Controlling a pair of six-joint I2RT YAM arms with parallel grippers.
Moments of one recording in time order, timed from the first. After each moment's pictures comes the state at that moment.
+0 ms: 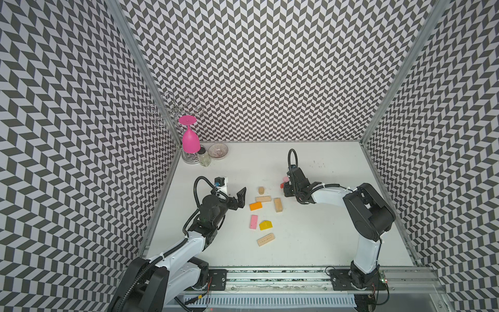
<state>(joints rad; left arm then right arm) -0.37 1.06 0.29 0.56 0.03 -0.23 0.57 1.90 1.07 -0.05 0.15 0.38</state>
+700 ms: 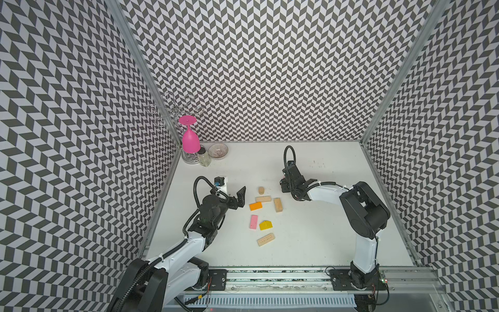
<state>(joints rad) -0.38 1.04 0.29 0.56 -0.01 -0.23 0.62 1.94 1.15 -0.08 0.31 0.42</state>
